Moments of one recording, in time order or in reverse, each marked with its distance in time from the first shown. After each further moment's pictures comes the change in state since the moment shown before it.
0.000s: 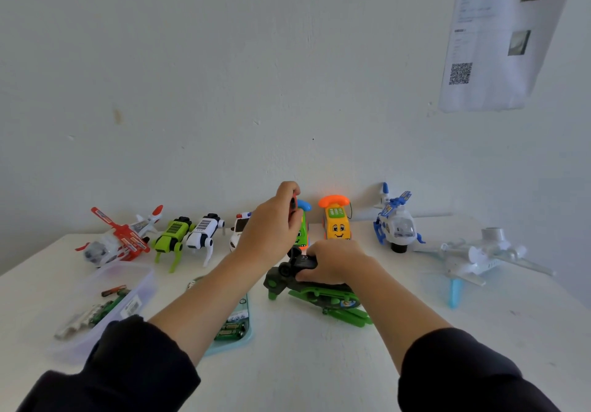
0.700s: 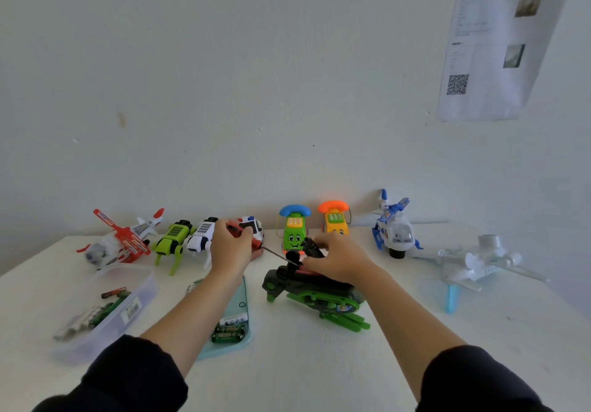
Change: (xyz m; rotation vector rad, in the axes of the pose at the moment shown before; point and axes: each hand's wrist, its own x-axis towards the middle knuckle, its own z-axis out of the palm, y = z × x) left_hand -0.020 -0.059 0.004 -0.652 0.331 -0.882; right_hand -0.013 0.004 -0.002 0.573 0.215 0.018
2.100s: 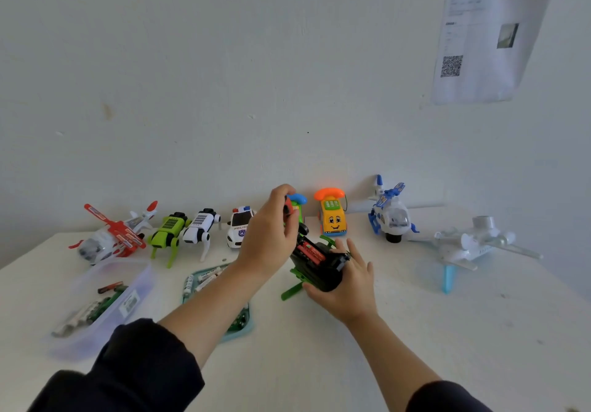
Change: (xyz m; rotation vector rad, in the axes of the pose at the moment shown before) left_hand -0.044 0.016 0.022 0.491 -0.231 1.063; right_hand -0.048 0.036 0.069 0.047 0.404 0.079
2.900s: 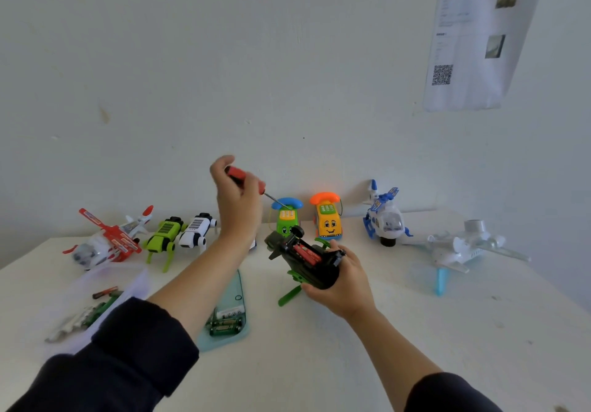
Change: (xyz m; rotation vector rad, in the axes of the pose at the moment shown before) left_hand 0.046 -0.007 -0.016 -0.580 0.355 -0.525; right_hand 0.007 -0.001 -0.012 0.089 -0.046 0.016
